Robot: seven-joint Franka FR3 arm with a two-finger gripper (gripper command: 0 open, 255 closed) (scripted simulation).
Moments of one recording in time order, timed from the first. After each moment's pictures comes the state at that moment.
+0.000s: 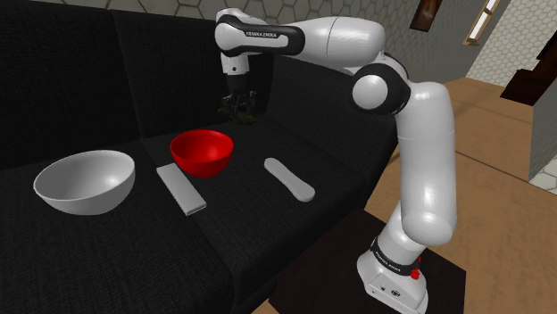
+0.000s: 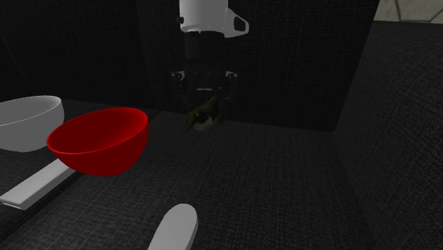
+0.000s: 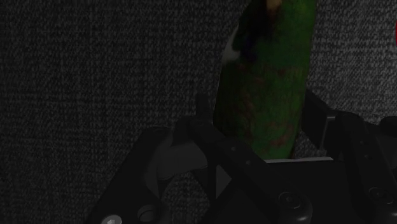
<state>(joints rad) 0.09 0.49 0.02 -1.20 -0.01 1.44 0.15</state>
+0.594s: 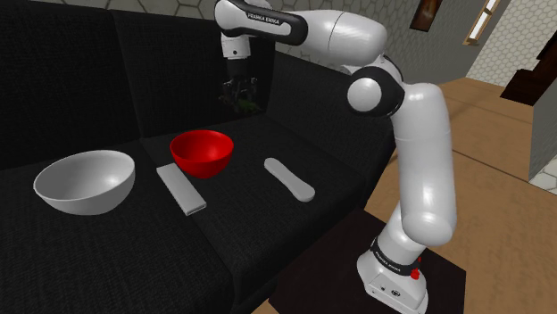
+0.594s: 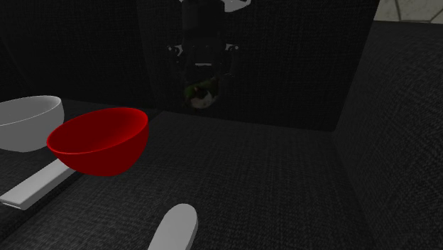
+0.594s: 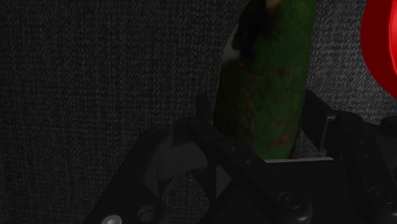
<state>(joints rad) 0.09 0.53 0.02 -1.02 -0.01 1.29 0.15</state>
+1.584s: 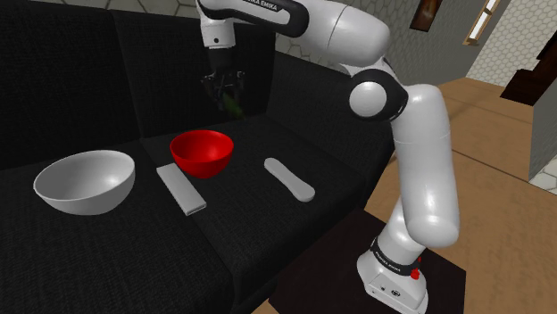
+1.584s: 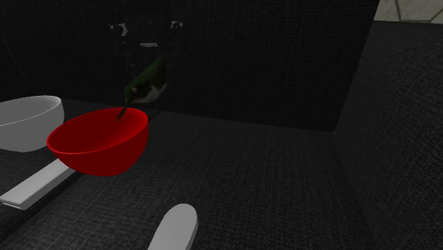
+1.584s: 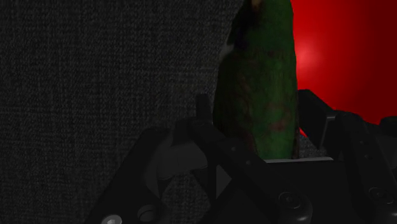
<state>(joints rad) 0.20 0.53 0.05 -0.91 0.01 1.20 0.30</state>
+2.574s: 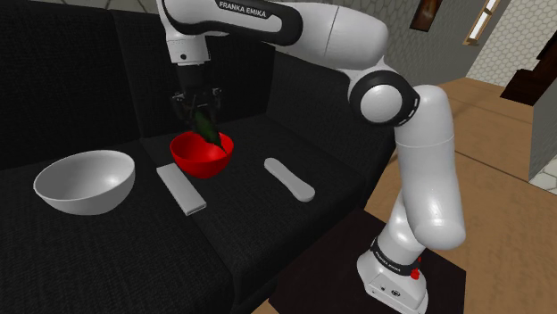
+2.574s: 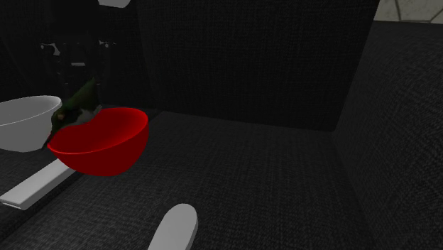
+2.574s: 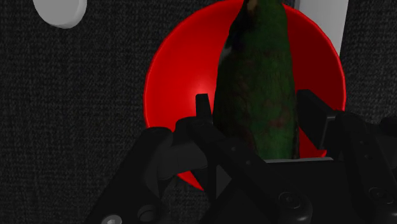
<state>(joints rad) 0.34 0.51 0.10 -1.03 0.03 1.30 0.48</state>
